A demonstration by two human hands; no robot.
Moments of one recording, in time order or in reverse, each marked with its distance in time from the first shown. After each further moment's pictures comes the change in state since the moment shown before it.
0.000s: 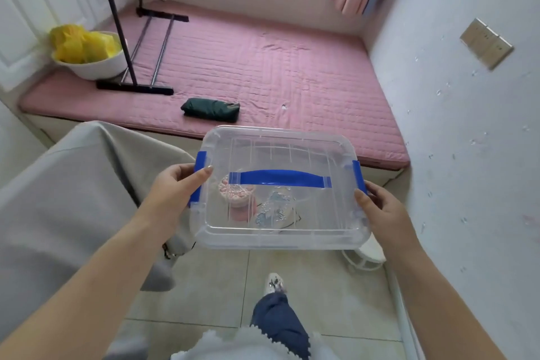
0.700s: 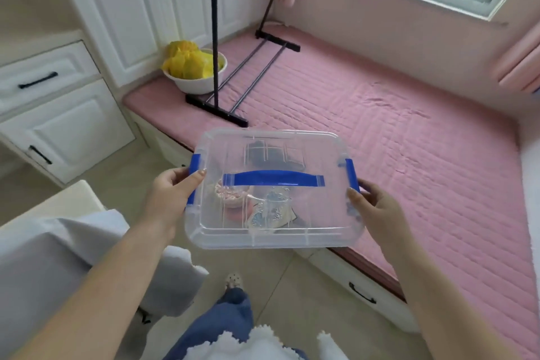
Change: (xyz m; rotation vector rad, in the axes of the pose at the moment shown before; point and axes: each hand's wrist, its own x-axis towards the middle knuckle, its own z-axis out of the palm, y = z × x) left_hand 0.262 0.080 0.021 -0.136 0.616 -0.025; right_hand 0.422 -0.074 0.159 -0.116 -0.519 -0.110
